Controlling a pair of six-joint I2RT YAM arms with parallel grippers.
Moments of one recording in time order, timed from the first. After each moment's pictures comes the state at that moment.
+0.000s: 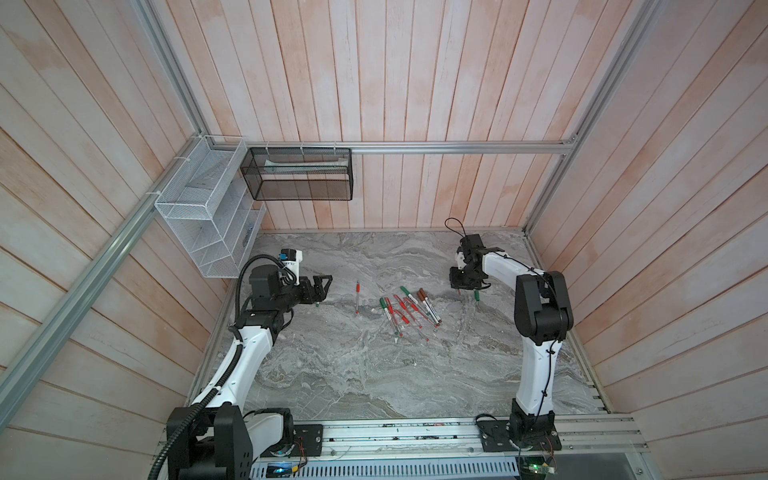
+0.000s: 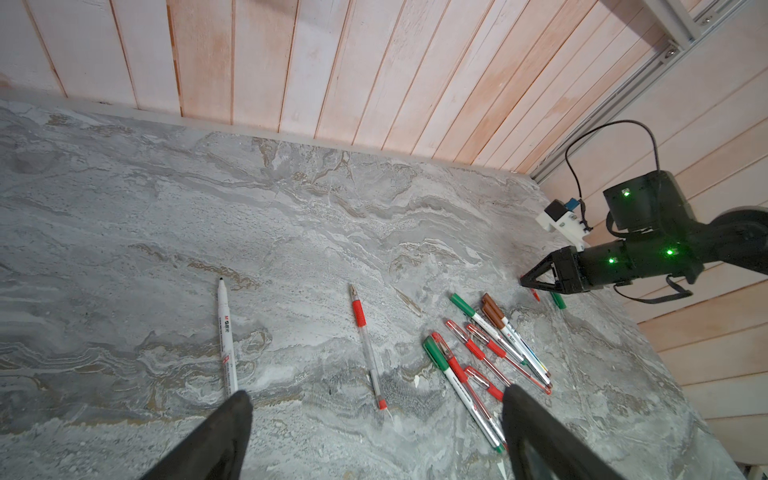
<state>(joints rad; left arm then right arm) 0.02 1.18 0.78 -0.08 0.52 -0.18 0.19 2.12 1.56 -0.68 -0.09 0.21</state>
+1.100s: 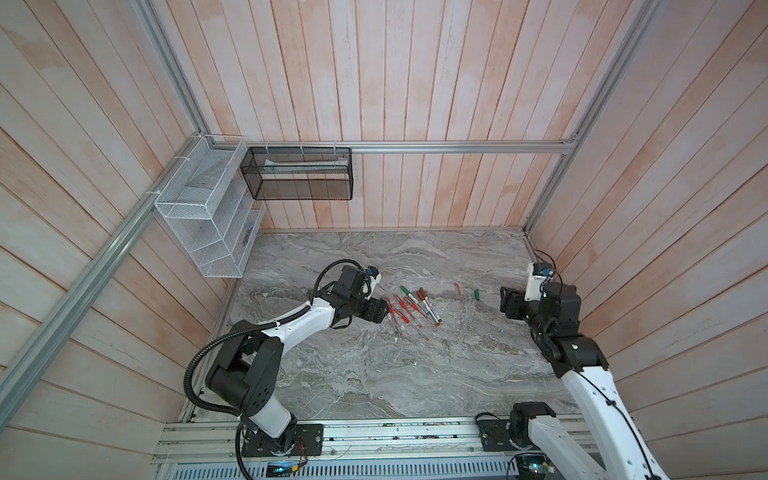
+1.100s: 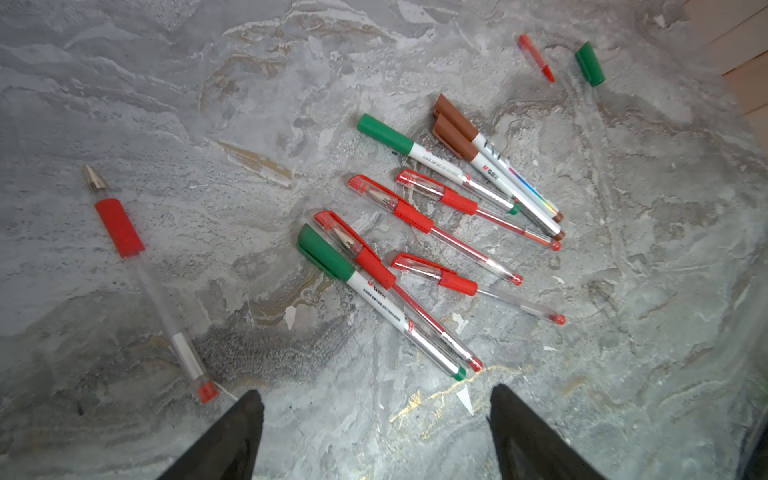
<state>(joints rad) -0.53 1.64 1.02 -0.30 0.24 -0.12 0.07 0.73 0.71 -0.44 0.05 0.15</state>
